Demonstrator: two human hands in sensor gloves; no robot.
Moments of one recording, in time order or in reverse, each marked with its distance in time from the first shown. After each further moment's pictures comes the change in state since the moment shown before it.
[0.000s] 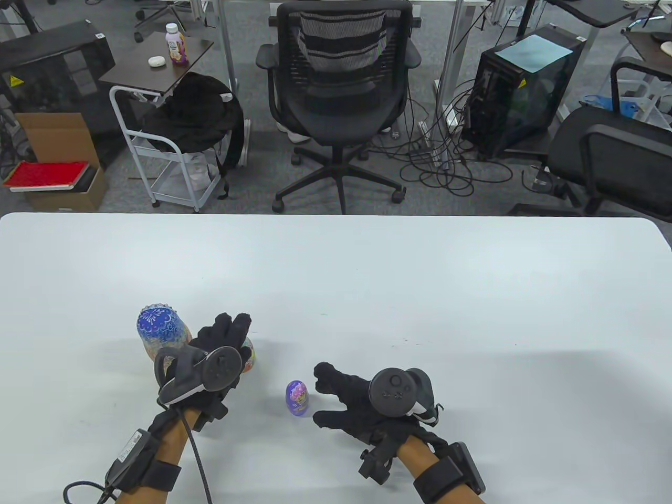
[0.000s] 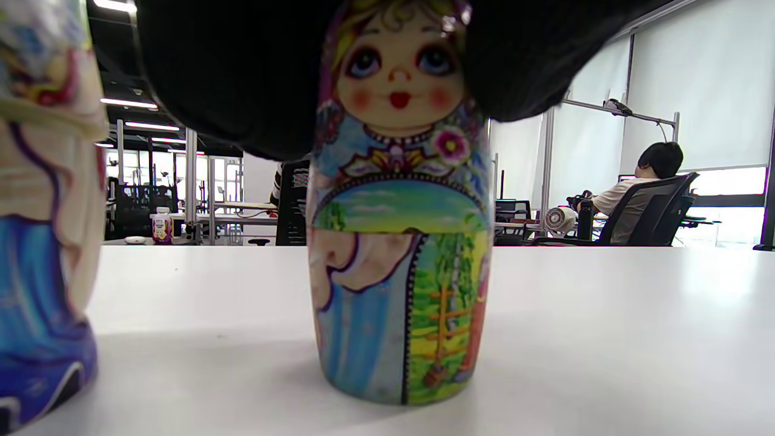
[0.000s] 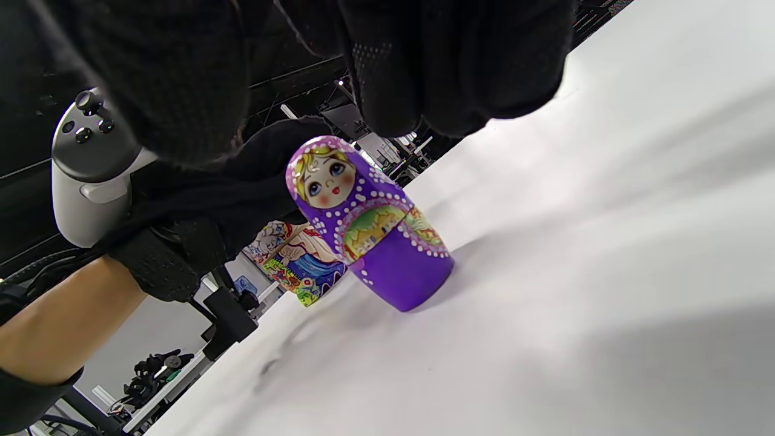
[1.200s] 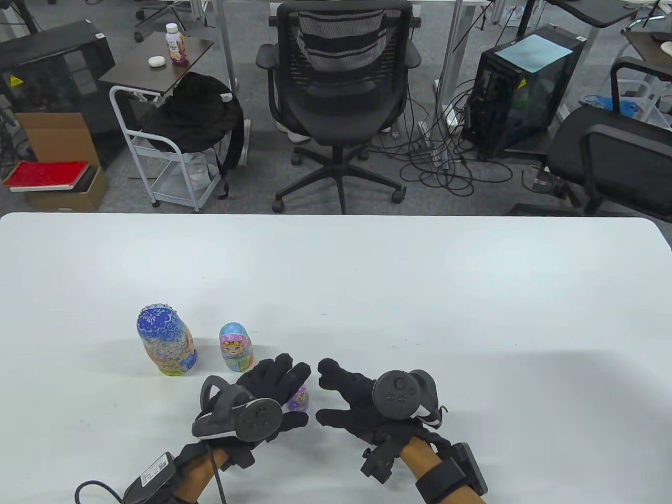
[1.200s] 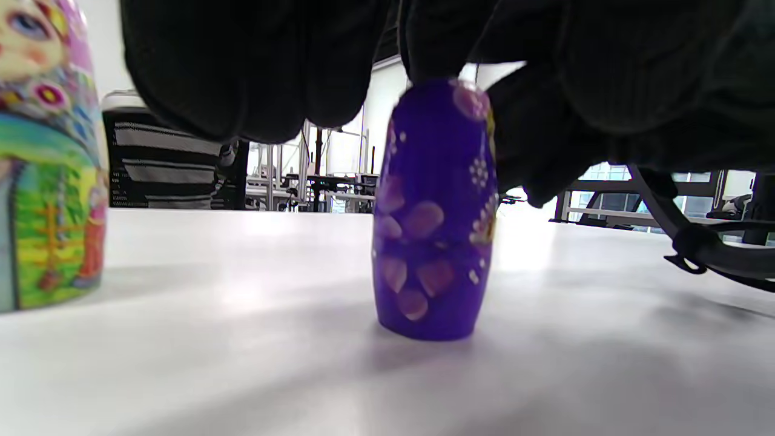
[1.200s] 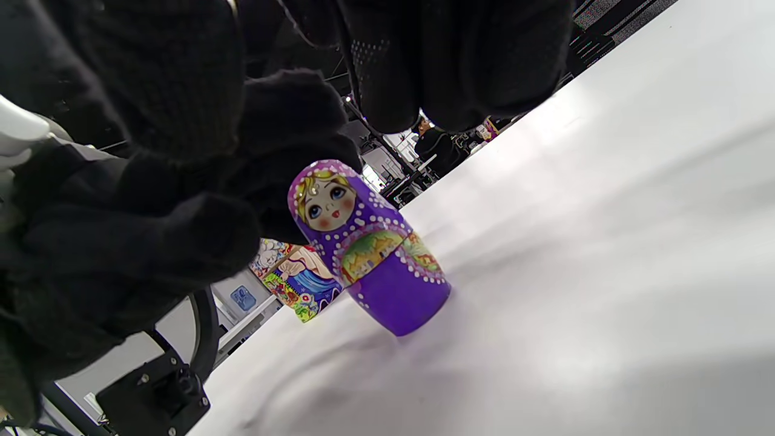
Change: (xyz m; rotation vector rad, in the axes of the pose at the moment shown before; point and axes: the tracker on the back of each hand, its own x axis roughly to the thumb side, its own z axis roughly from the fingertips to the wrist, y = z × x) left_hand 0.091 -0.001 0.032 -0.096 -0.350 0.121; right_hand 0.003 -0.007 0.005 -0.047 -0.021 0.024
